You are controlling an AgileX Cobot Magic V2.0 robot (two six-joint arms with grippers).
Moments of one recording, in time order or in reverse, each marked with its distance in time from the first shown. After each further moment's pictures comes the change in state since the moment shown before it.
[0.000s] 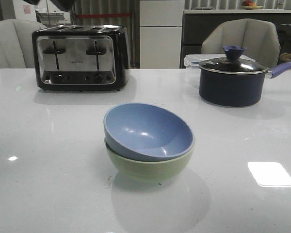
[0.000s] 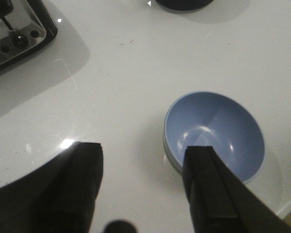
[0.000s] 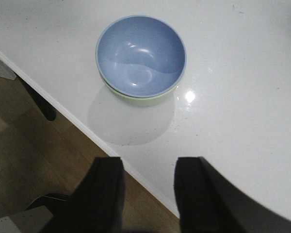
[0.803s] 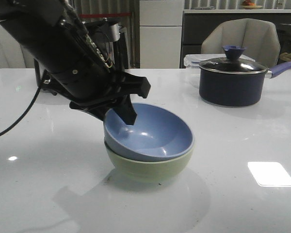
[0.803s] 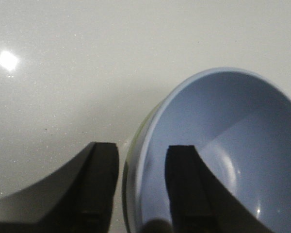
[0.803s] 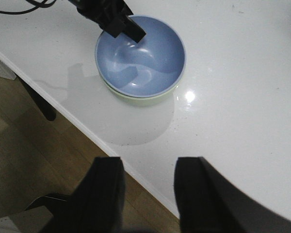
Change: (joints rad) left arm 0.000 0.618 -0.084 -0.315 -0.287 0.000; right arm 0.000 0.000 0.000 0.000 0.000 0.000
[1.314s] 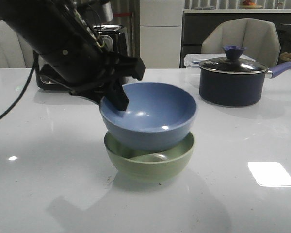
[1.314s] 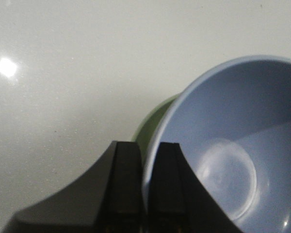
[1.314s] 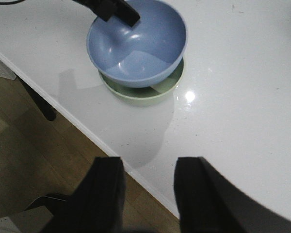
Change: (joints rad) left arm 0.007 -0.051 0.000 -0.002 0.031 0.000; right arm 0.000 0.000 0.000 0.000 0.000 0.000
